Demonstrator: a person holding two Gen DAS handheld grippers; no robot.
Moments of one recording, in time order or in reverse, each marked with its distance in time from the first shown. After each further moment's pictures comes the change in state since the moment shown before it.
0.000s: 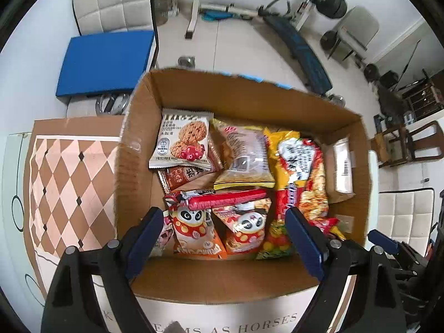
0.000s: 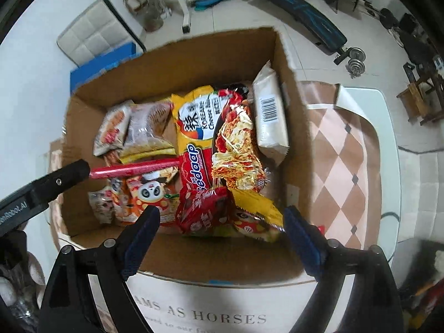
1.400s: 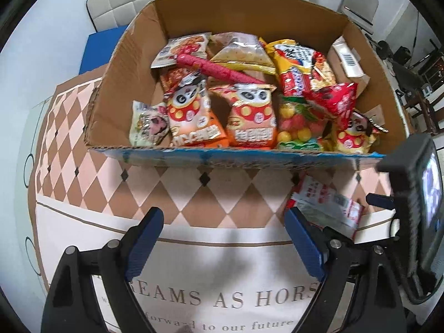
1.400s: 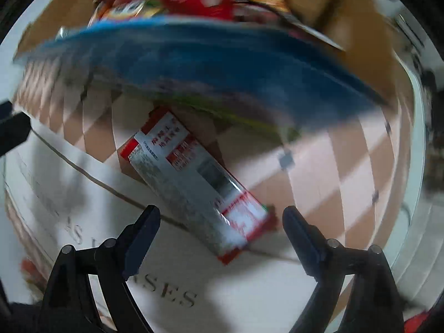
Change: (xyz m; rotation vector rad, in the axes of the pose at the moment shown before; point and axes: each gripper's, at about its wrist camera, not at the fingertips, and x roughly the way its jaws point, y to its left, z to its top) left arm 0.046 -0.029 -0.162 0.058 -0.014 0.196; right arm 0.106 -0.036 -0.130 -0.458 0.160 -0.126
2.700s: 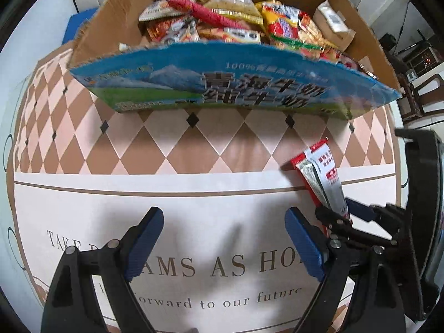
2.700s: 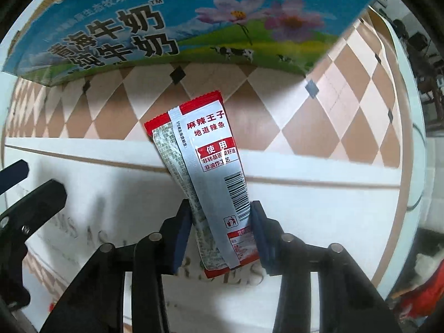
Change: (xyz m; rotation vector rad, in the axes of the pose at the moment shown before) left arm 0.007 0.011 -0.075 0.036 0.073 -0.124; right arm -0.001 0.035 -0.046 0.293 -0.008 0.012
